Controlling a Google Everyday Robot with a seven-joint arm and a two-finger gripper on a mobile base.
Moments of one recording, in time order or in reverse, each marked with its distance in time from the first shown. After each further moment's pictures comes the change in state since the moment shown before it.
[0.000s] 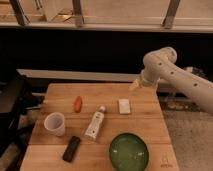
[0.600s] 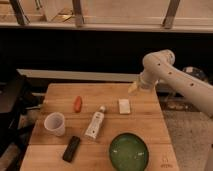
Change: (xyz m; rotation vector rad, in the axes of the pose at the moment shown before) arm 0.015 0.016 0.033 -0.083 0.113 0.034
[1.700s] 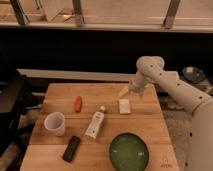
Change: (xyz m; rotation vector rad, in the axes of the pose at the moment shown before) arm -0.003 0.039 0.052 -0.142 0.109 -0.017
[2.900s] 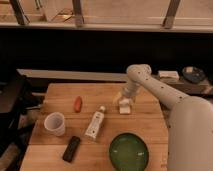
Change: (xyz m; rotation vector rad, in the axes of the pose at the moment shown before) arm -0.010 0.007 0.079 0.027 0.074 0.039
